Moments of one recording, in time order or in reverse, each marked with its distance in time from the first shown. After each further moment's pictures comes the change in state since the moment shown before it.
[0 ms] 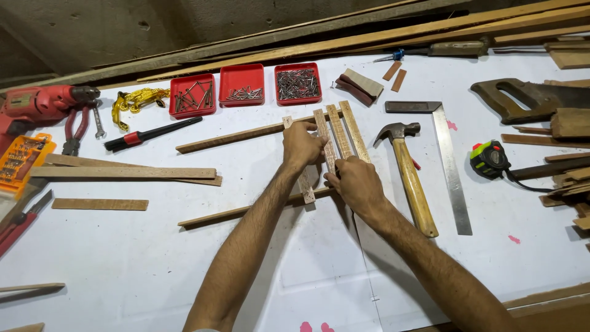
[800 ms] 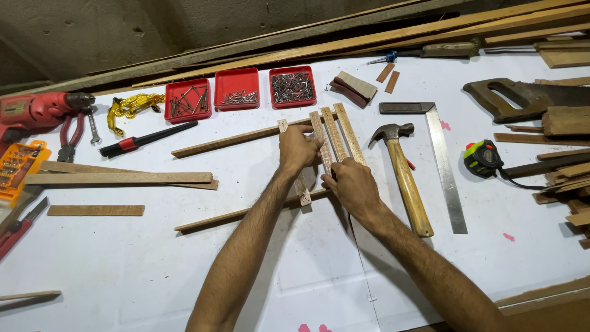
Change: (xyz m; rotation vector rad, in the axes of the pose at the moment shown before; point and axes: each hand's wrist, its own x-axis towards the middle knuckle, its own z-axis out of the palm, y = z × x) left_hand -0.003 0.001 0.003 -0.039 -0.007 0.009; right_hand -0.006 0.004 0.002 0.020 0.130 -0.075
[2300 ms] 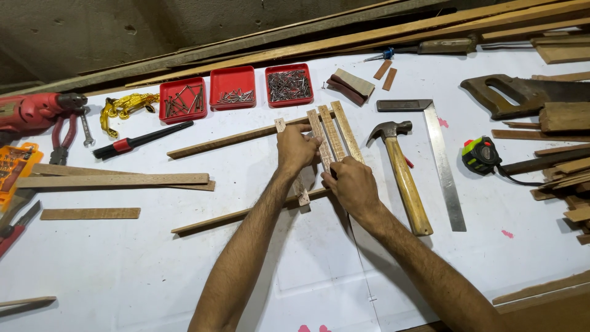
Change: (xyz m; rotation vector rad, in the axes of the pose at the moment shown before) left_hand -0.001 -0.001 0.003 0.027 0.002 0.008; right_hand 0.000 0.008 0.013 -0.027 0.020 0.052
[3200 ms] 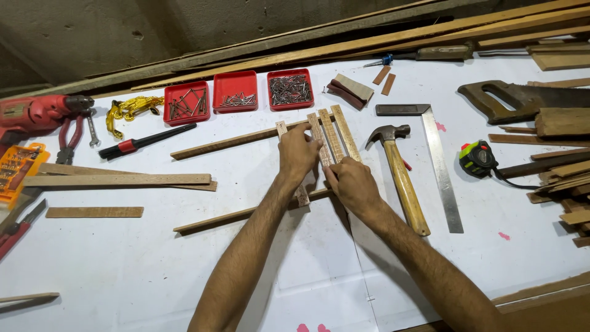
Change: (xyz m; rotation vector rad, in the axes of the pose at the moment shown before) left_hand -0.012 0.001 0.000 0.207 0.195 0.294; right_hand 0.001 -0.005 -0.019 0.138 -0.008 -0.003
